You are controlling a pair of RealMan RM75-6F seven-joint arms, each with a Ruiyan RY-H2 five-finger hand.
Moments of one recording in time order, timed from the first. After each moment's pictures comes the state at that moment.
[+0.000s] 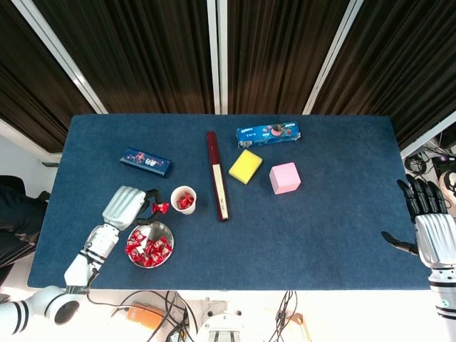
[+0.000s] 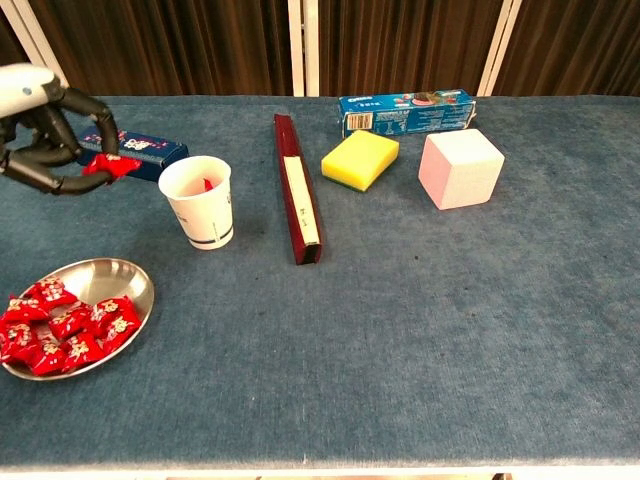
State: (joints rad) left arm -0.52 -1.36 -0.13 -1.64 1.39 1.10 0.08; right arm 0.11 -1.04 0.10 -1.69 -1.57 1.54 0.00
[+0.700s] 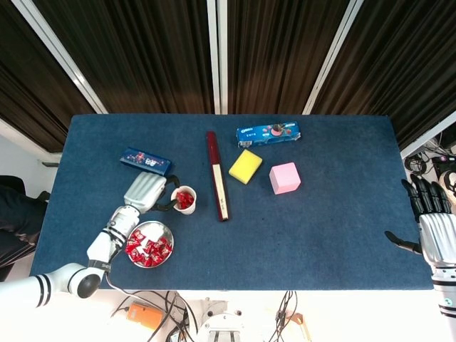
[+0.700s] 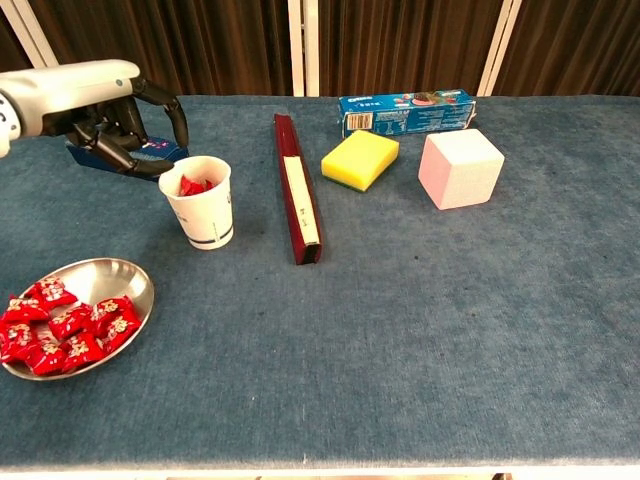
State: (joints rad) left arm -0.67 -1.40 -0.19 -1.62 1.15 0.95 0.24; right arm 0.11 -1.04 0.10 -1.66 -1.55 1.53 0.03
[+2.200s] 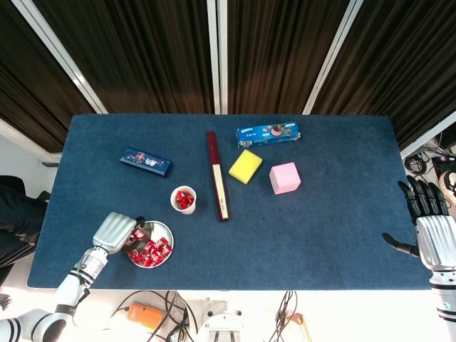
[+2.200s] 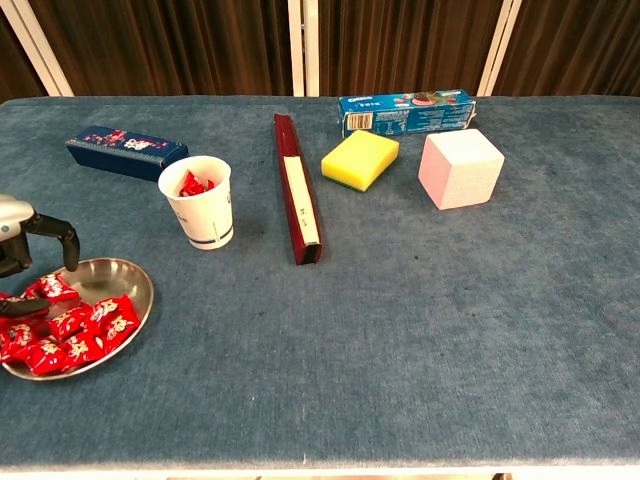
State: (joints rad) left arm -0.44 -1.38 0.06 -1.55 1.37 1.08 0.34; right arm 0.10 -1.04 0.09 -1.69 -1.58 1.56 0.00
